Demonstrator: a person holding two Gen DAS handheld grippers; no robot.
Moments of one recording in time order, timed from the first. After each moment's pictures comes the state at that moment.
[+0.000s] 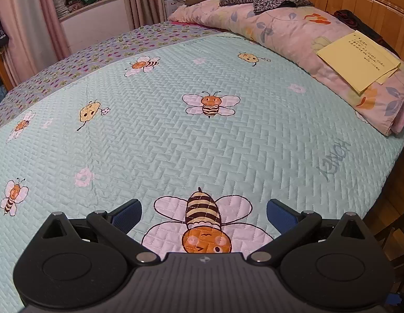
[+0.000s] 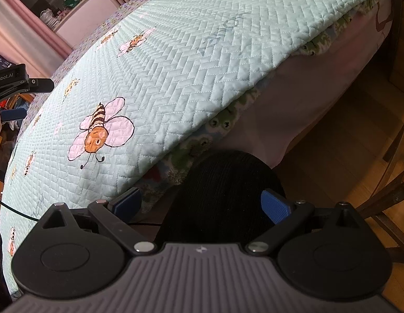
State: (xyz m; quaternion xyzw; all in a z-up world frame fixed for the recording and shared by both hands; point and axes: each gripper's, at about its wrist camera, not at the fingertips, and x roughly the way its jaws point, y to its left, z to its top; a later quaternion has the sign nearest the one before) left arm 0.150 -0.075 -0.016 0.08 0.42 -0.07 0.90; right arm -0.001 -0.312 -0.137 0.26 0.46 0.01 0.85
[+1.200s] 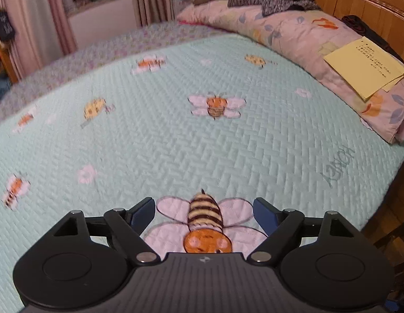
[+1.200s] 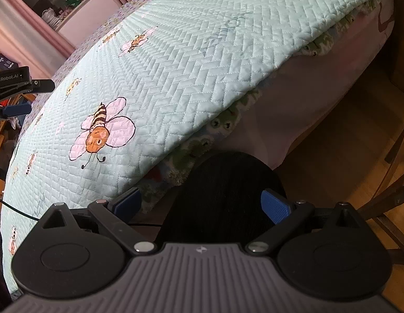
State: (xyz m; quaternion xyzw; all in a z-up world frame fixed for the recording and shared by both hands) left arm 0.157 -0.072 -0.015 0.06 0.42 -0.06 0.90; right arm 0.002 -0.316 -0.138 0.26 0.46 0.01 0.85
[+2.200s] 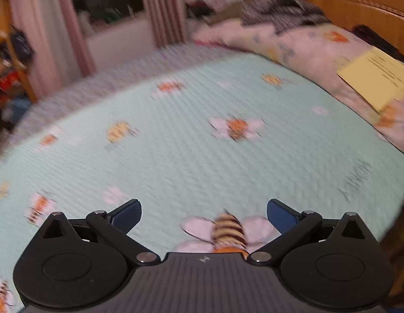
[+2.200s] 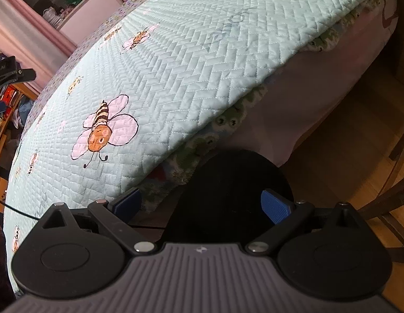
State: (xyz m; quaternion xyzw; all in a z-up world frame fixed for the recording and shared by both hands) left arm 0.150 -0.072 0.003 0.09 0.38 -0.03 0.92; right arm 0.008 -0.311 -0.141 0.26 0.46 0.02 0.84
